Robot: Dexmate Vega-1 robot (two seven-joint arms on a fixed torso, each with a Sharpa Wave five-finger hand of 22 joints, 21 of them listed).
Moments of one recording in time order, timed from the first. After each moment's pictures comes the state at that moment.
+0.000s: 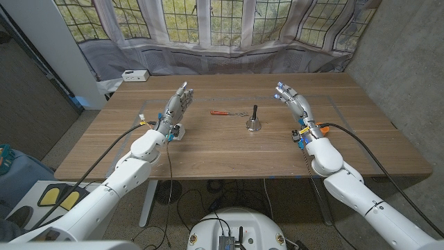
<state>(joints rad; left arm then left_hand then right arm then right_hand) 0.98 0.60 0.35 -1.55 -0.61 -0.29 0.01 0.15 0.05 0.17 -0.09 0.20 0.08 0.11 0.21 0.17 0.05 0.09 0.25 0.19 -0.01 0.10 0.20 0.18 -0.08 0.09 0.20 0.17 -1.13 -0.60 -0.34 -1.74 0.24 0.39 -0.26 0.44 0.07 0.24 -0.17 0.18 0.20 0.07 0.20 0.19 0.18 0.11 0.21 0.19 0.11 0.06 0.22 0.21 0.33 -0.01 0.21 0.17</state>
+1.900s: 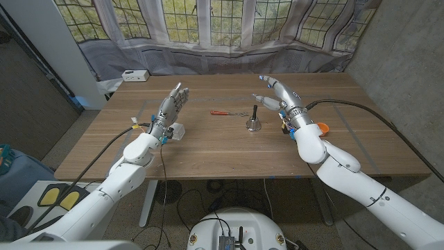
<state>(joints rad) 1.02 0.62 0.32 -1.52 -0.62 -0.40 -0.04 0.17 0.07 0.19 -0.11 0.20 0.12 0.11 0.21 0.17 0.07 0.08 0.24 0.19 0.01 0.09 0.20 0.18 -0.09 0.11 0.20 0.17 -1.05 -0.72 -0.49 -2.11 -0.41 -0.26 -0.36 0.75 0.03 0.34 -0.18 0.18 0.29 0.03 0.21 0.19 0.30 0.07 0.23 0.20 0.25 0.02 0.24 0.20 0.35 0.04 0.20 0.17</state>
